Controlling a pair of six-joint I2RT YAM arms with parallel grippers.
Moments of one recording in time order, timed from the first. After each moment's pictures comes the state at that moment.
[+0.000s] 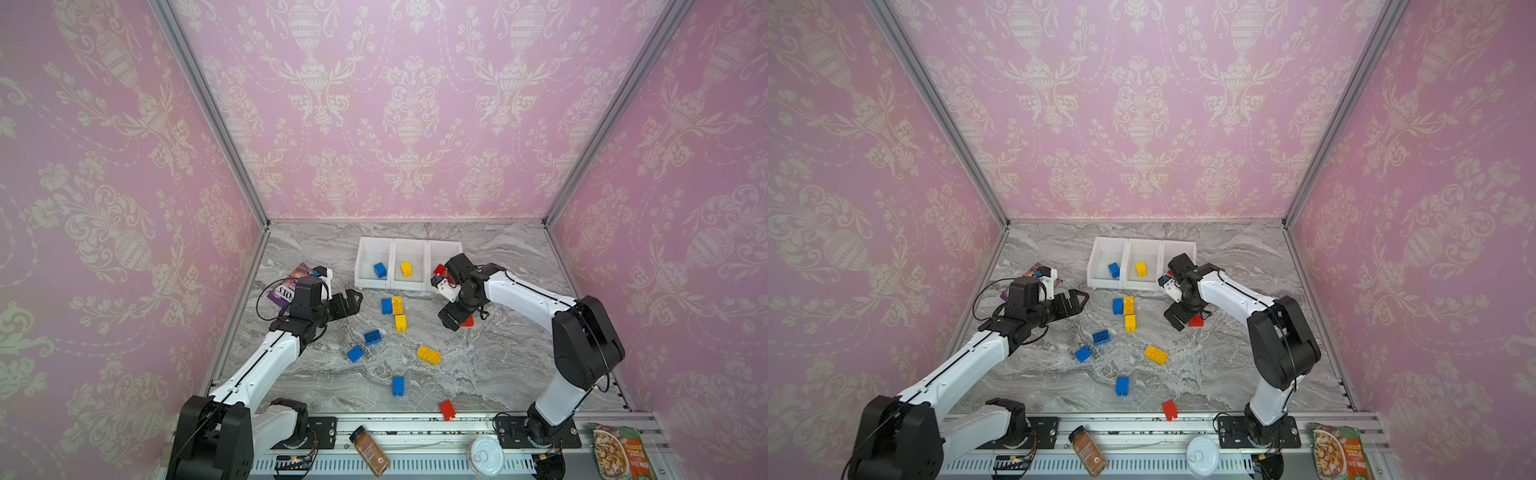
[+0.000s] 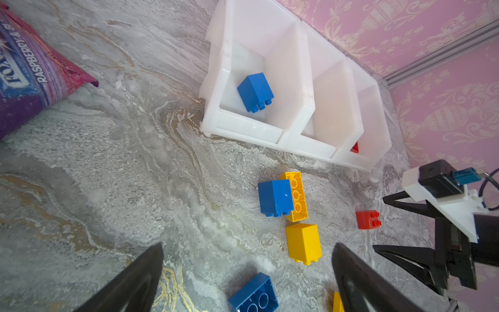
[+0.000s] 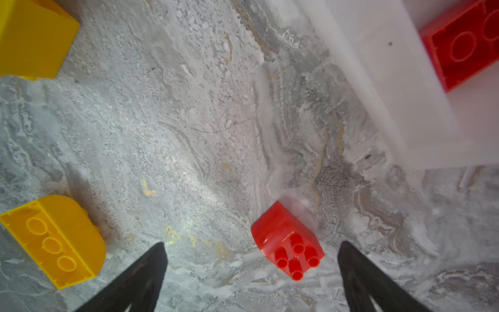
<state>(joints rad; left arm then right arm) -0.18 1.13 0.60 -0.16 0.29 -0.52 0.48 1.74 1.21 -0.85 0.00 -0.29</state>
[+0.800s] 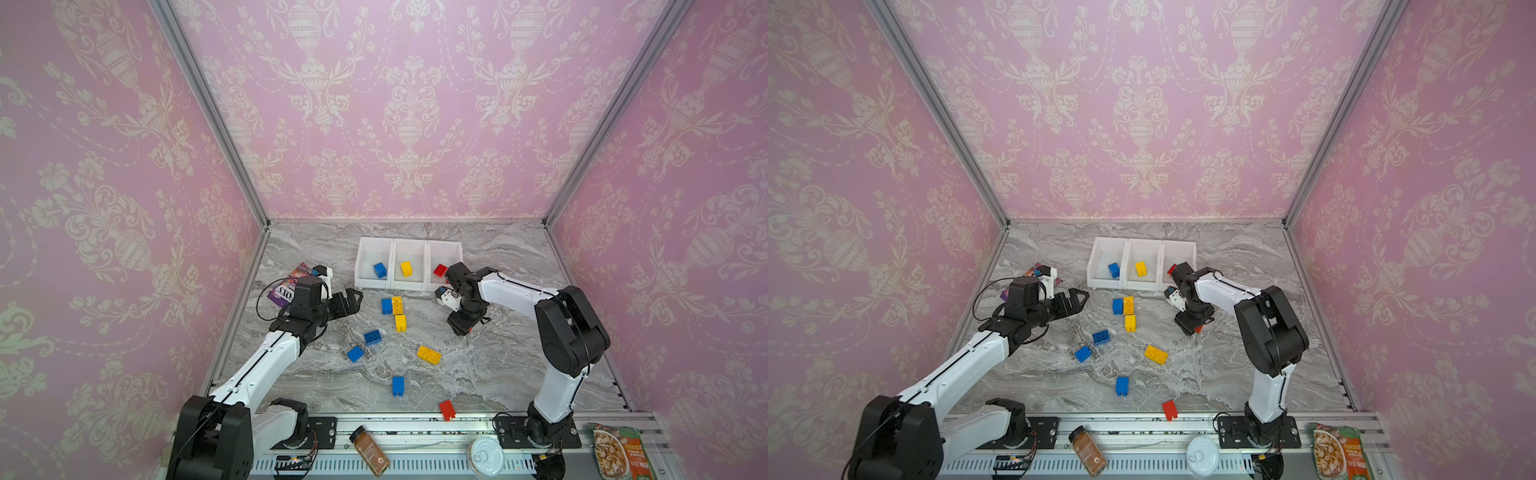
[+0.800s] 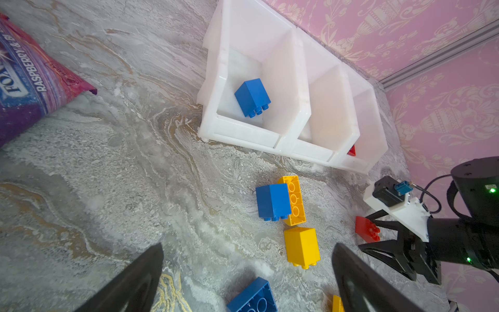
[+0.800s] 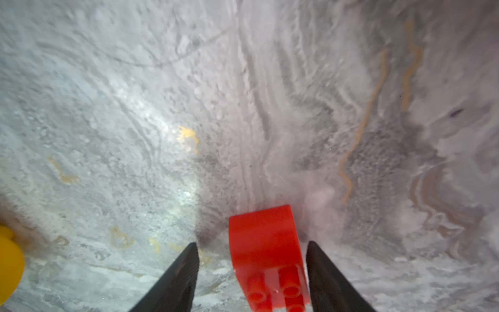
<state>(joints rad) -0.18 1.13 0.60 -0.14 0.29 -0.52 0.45 1.83 1.16 -0.89 0.03 -0.28</state>
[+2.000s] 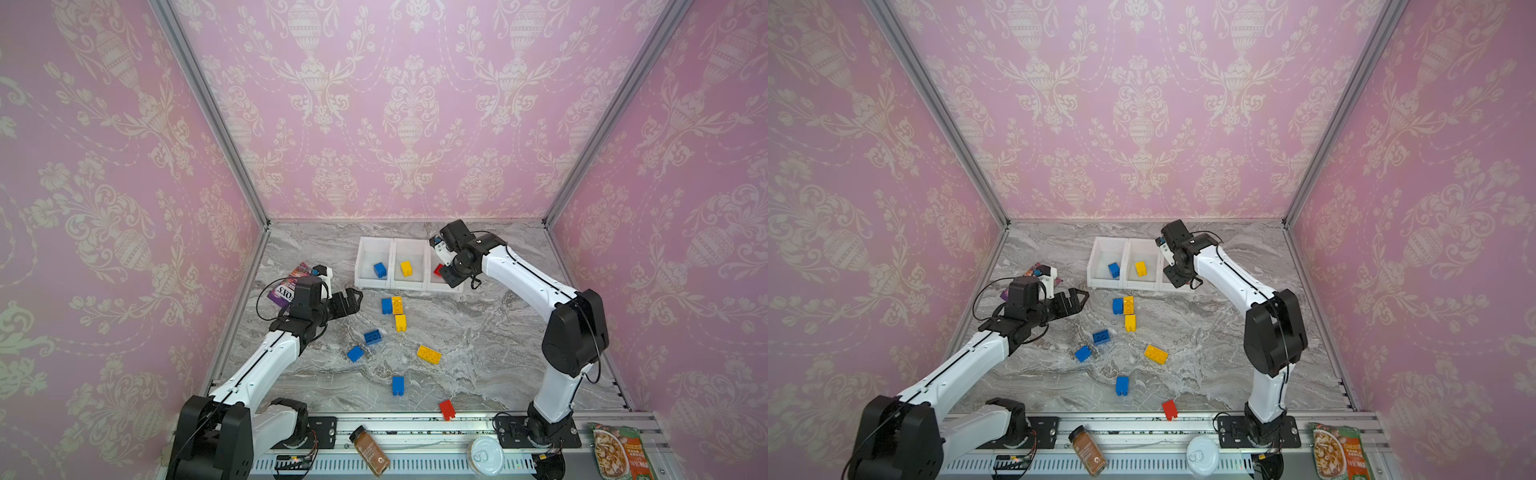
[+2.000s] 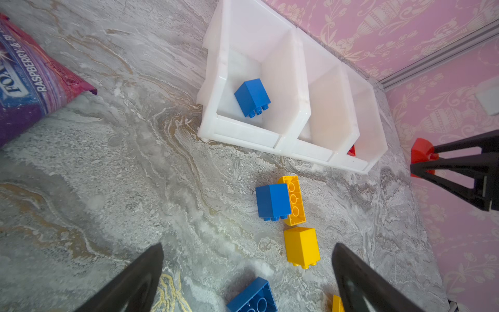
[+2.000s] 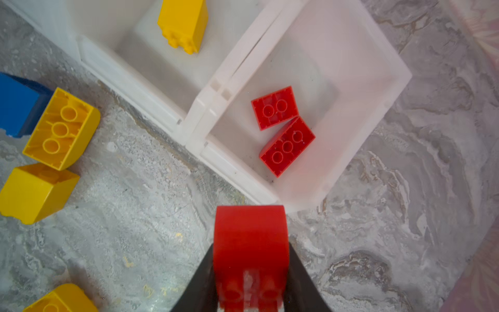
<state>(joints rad) -0.18 1.12 0.60 -0.14 0.29 -0.52 0.46 1.88 1.66 -0.95 0.18 -0.18</state>
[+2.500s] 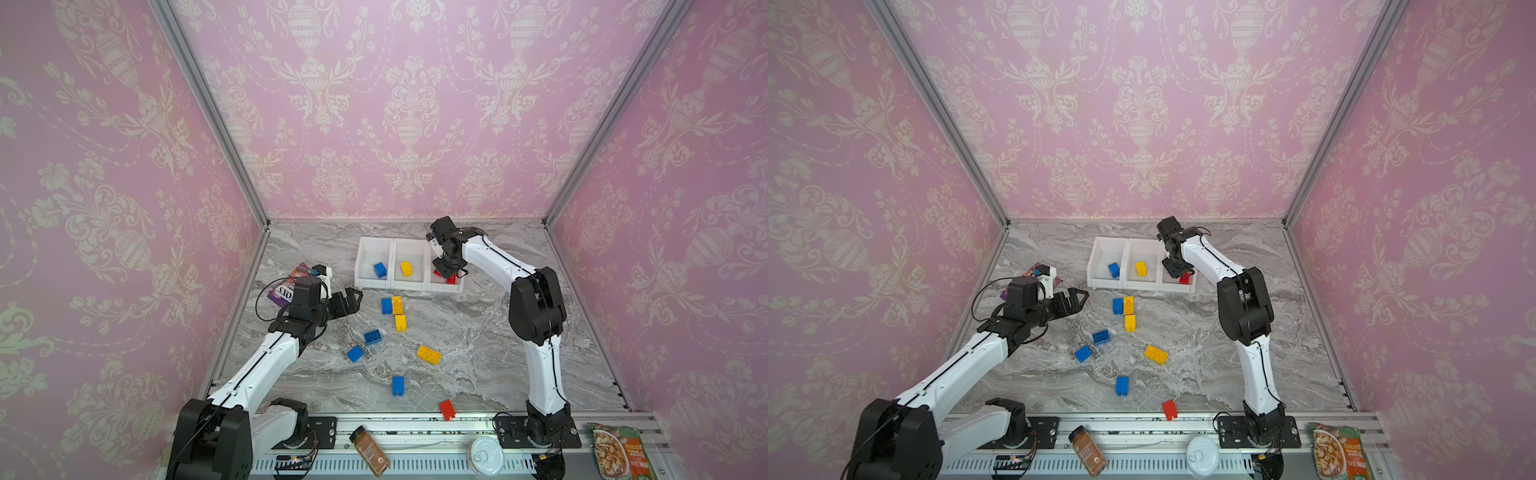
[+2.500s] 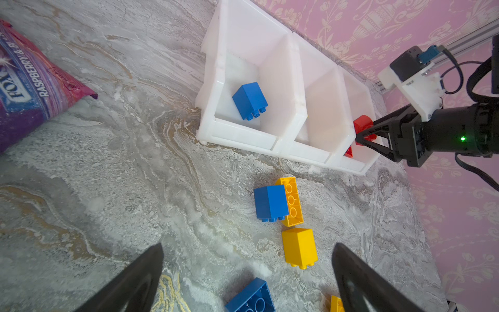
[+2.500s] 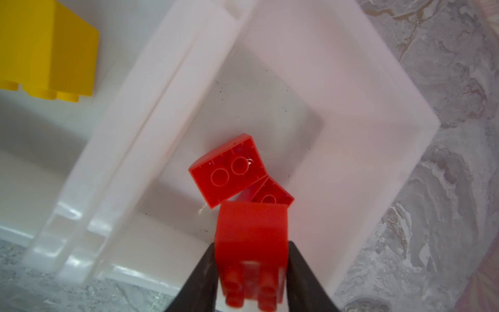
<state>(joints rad) -0.18 1.11 0.60 -0.14 0.29 -0.52 0.41 2.16 1.85 -0.93 0.25 -0.16</state>
